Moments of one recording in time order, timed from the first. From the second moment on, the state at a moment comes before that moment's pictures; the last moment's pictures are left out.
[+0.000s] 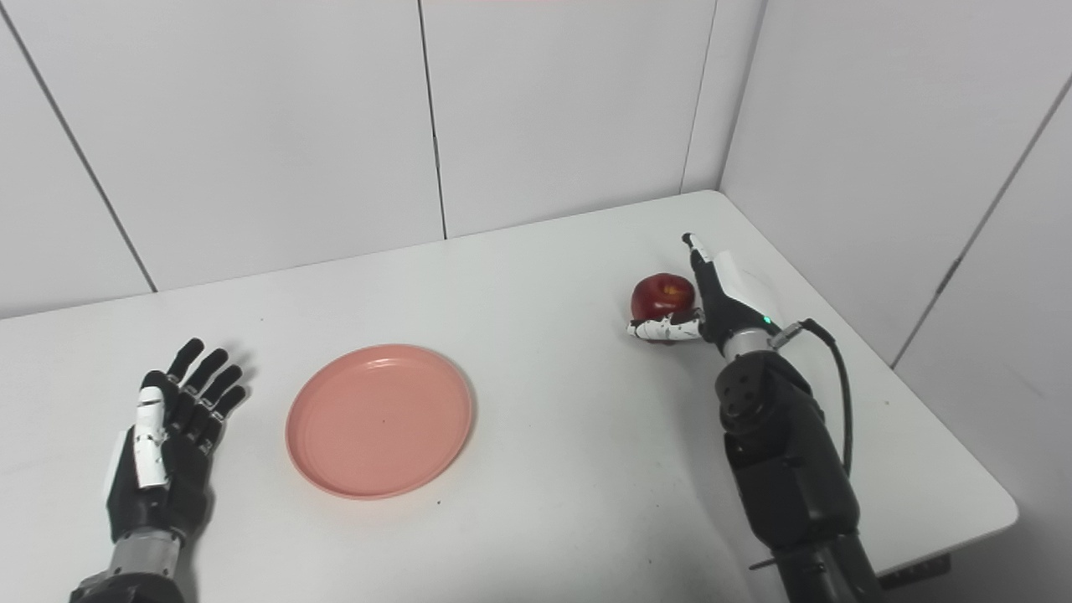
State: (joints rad) left arm -0.23 -0.04 0.06 0.18 -0.23 0.05 -0.12; right arm -0.26 -0.38 -0.18 -0.03 -0.73 0.47 0.21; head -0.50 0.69
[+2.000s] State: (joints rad) left arm -0.21 -0.05 0.06 0.15 -0.23 0.07 -0.10; right arm -0.28 -0.49 -0.05 0.09 -0.52 0.45 0.01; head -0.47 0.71
